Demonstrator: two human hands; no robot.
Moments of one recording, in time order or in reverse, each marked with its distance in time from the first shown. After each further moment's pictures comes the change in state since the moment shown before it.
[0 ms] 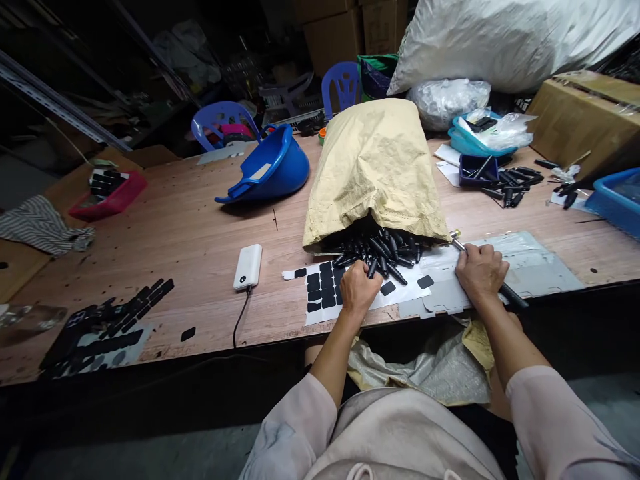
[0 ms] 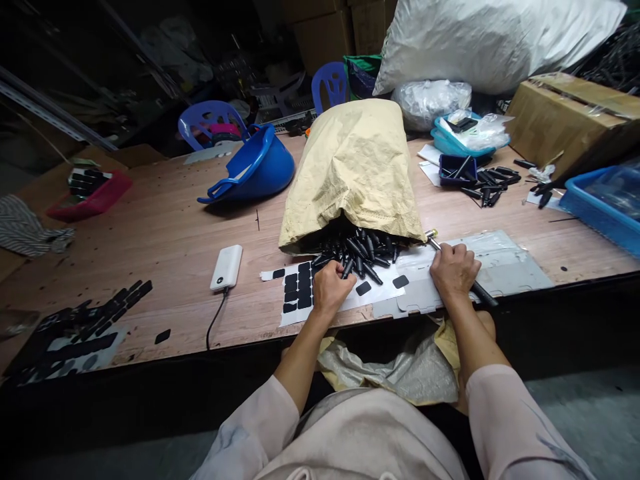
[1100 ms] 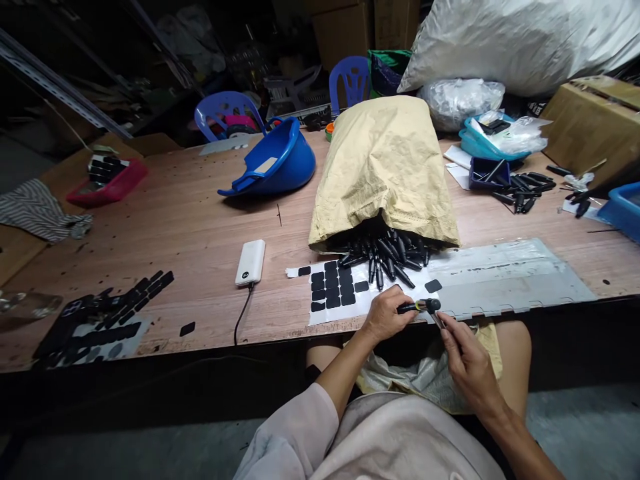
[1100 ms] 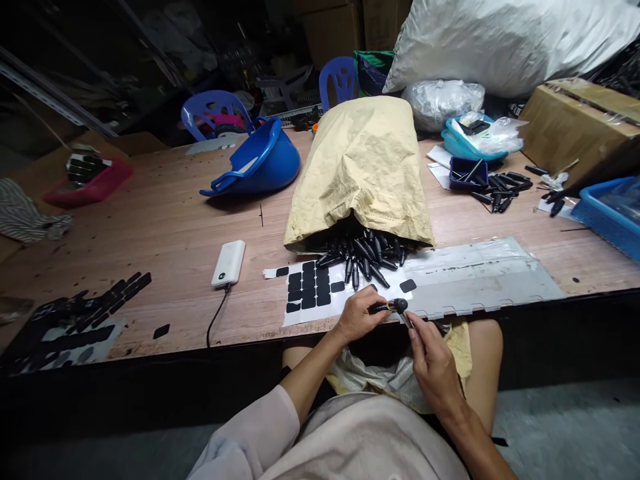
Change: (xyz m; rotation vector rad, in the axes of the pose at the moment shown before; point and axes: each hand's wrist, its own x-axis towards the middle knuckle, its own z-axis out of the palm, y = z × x) left_hand -0.041 -0.029 0.062 -0.478 -0.297 0.539; right_hand -0.167 -0.012 -0.050 0.864 -0.103 -0.280
